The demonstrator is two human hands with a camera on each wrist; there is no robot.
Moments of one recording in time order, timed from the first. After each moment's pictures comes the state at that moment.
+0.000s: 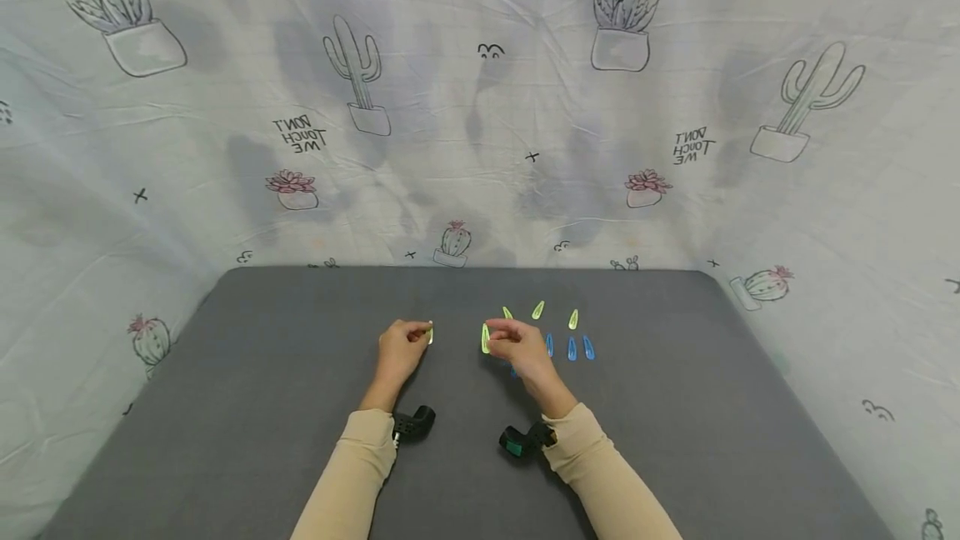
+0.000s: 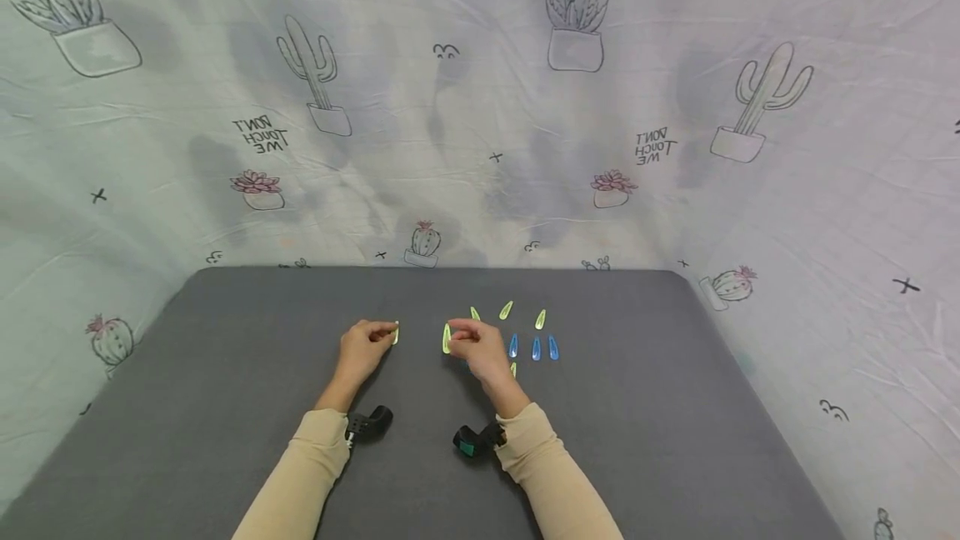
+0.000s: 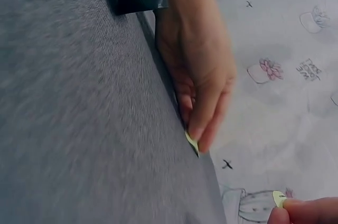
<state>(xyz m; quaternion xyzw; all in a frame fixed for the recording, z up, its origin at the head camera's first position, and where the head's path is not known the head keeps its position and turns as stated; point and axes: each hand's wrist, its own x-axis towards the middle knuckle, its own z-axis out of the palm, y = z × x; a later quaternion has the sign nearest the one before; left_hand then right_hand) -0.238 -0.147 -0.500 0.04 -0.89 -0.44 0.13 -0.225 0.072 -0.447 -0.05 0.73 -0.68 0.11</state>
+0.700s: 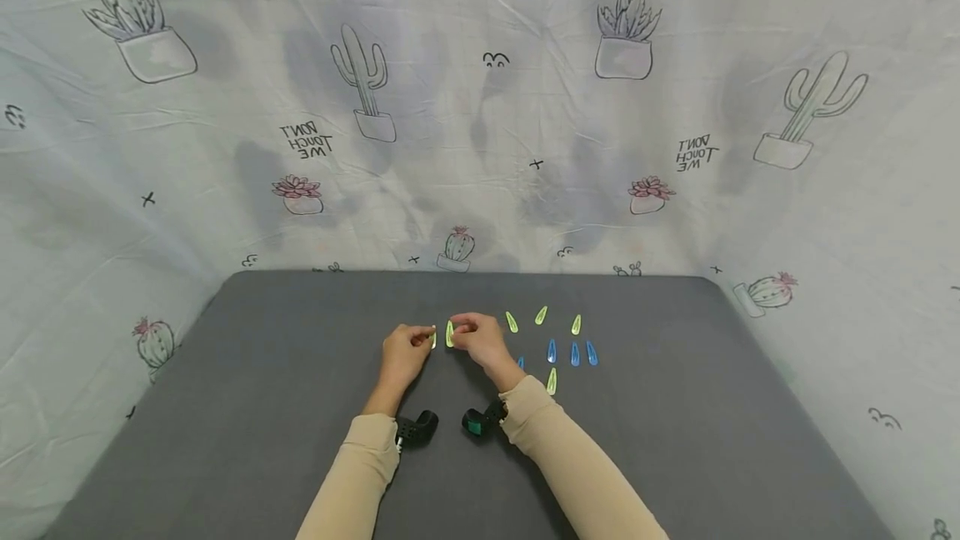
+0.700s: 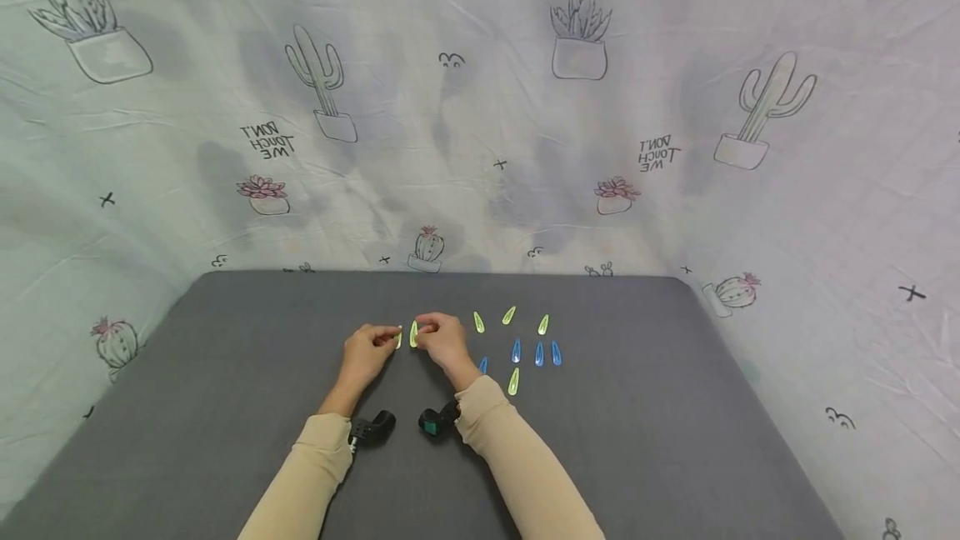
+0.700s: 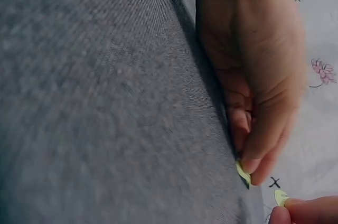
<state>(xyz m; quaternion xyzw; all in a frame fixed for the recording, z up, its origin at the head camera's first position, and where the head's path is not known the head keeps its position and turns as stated) -0.238 -0.147 -0.502 0.04 -0.89 -0.43 0.14 -0.264 0.006 -0.476 -0.07 0.78 -0.62 0.09</state>
